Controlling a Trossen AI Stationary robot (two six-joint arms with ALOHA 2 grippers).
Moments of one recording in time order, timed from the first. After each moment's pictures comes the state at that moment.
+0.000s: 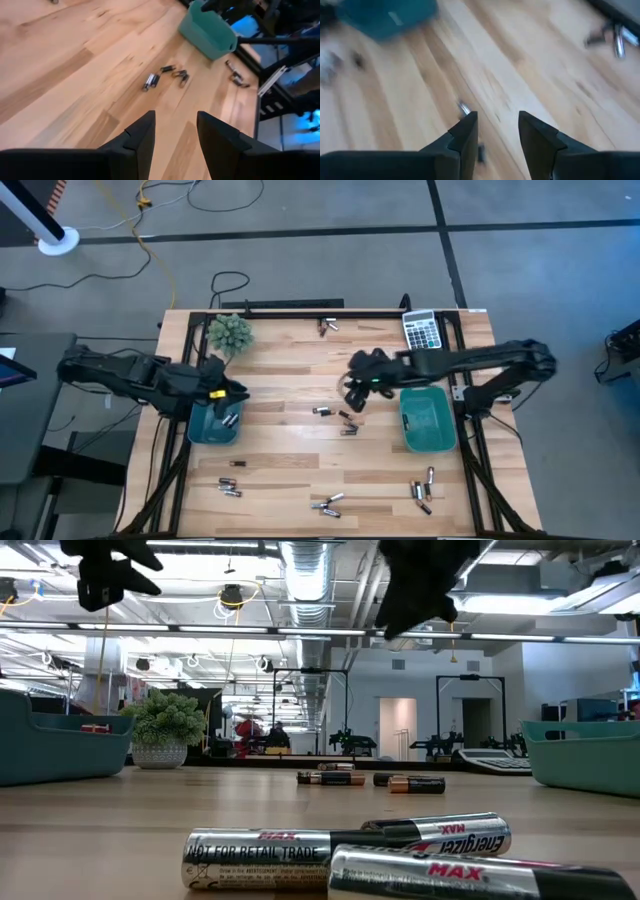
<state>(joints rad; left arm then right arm) -0.24 0.66 0.78 -0.66 -0.33 -0.82 0.04 1.49 1.26 -0.67 0.28 0.51</state>
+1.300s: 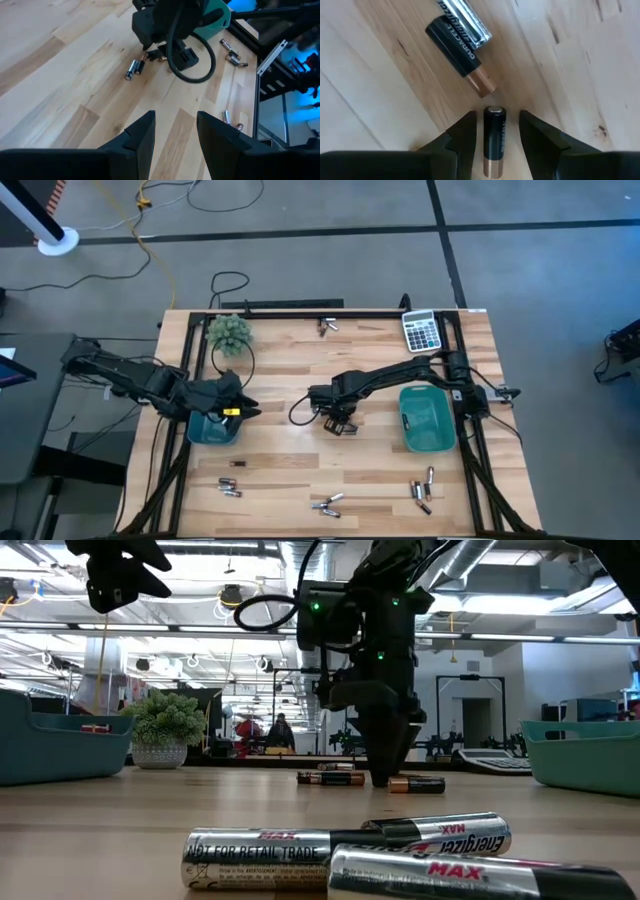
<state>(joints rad) -0.35 0.83 0.78 -0.54 -0.35 -0.82 0.02 2.14 1.49 -0.89 0.01 0.50</state>
